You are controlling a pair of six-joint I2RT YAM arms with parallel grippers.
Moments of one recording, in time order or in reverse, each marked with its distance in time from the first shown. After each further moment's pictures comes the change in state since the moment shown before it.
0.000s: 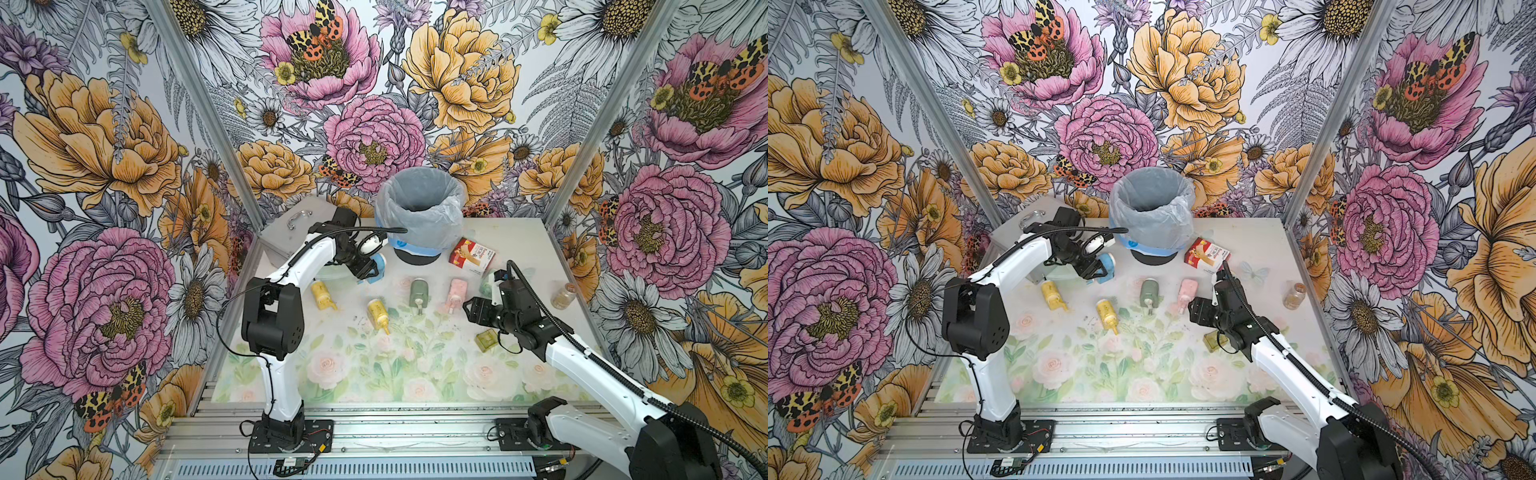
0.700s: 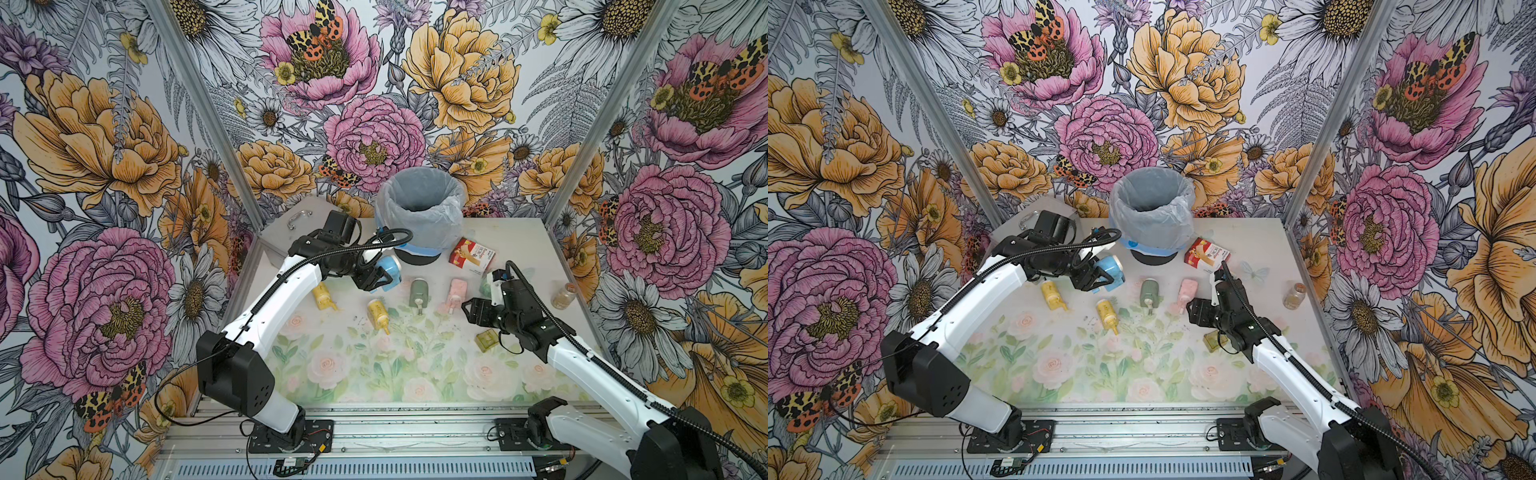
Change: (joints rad) left arm -0.118 -0.391 -0.201 0.000 0.163 -0.142; right arm 0.000 -0.029 0.000 0.000 -0.055 -0.059
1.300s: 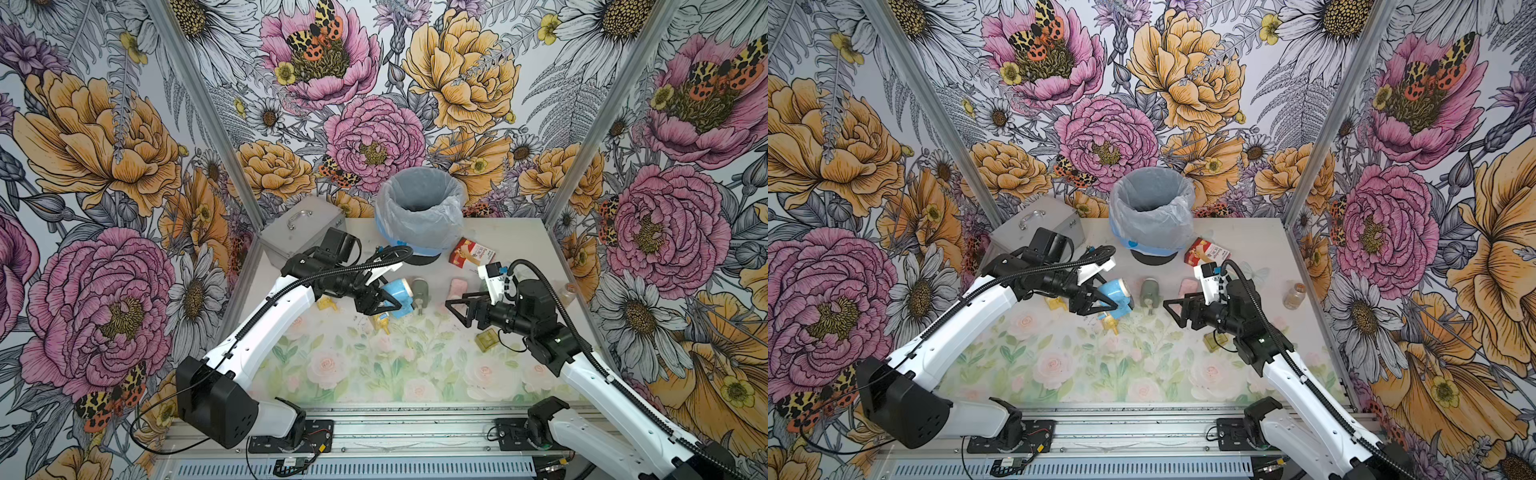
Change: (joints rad) left arm -0.053 -0.134 -0.139 -0.026 0.275 0.018; right arm 0.046 -0.145 0.000 0.197 -0.413 -0.043
